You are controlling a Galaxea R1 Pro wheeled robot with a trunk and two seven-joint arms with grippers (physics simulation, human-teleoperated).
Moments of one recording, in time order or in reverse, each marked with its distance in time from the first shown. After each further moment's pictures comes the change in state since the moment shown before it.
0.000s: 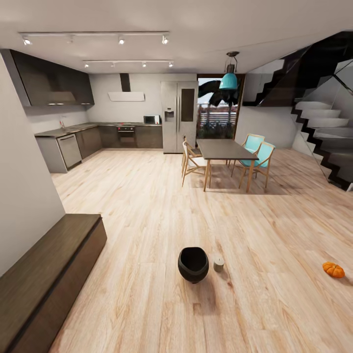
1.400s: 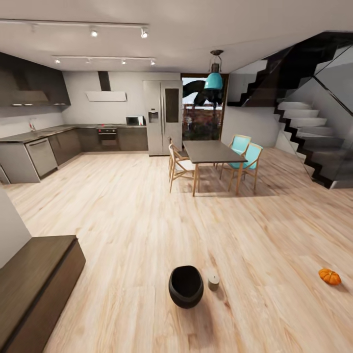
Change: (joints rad) left arm 0.000 -0.025 -0.040 -0.006 -0.053 -0.006 -0.001; right arm 0.000 0.000 0.001 0.003 -0.060 -0.005 -0.004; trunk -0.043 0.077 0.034
